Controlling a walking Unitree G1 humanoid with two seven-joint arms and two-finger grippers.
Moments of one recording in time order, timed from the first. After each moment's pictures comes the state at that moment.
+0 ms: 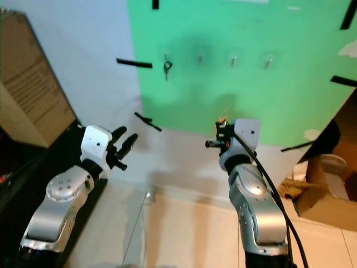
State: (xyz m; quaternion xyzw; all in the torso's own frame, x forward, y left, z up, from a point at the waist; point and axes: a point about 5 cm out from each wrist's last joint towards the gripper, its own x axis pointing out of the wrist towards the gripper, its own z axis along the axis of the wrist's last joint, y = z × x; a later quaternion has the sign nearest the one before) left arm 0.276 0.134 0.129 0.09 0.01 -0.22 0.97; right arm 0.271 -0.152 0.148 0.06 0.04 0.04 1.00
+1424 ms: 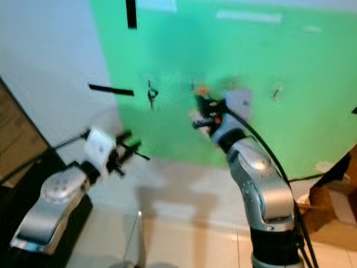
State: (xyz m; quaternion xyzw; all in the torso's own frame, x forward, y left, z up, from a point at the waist) left arm 0.267 0.129 0.126 0.14 0.02 -0.31 0.94; right arm 0.288 -0.136 0.206 0.03 -0.05 0.21 0.98
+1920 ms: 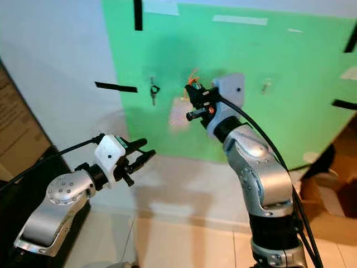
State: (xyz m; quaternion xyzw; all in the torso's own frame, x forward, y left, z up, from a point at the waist) left arm 0.261 0.116 0.128 0.13 0.02 -0.38 0.92; right arm 0.302 -0.124 0.216 0.02 -0.04 0.24 0.97
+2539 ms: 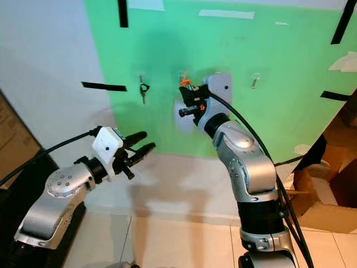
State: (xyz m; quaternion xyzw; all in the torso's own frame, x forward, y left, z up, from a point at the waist) left arm 0.269 0.116 0.140 0.11 0.00 -0.37 0.92; right arm 0.320 -0.113 0.205 0.04 -0.01 0.24 0.97
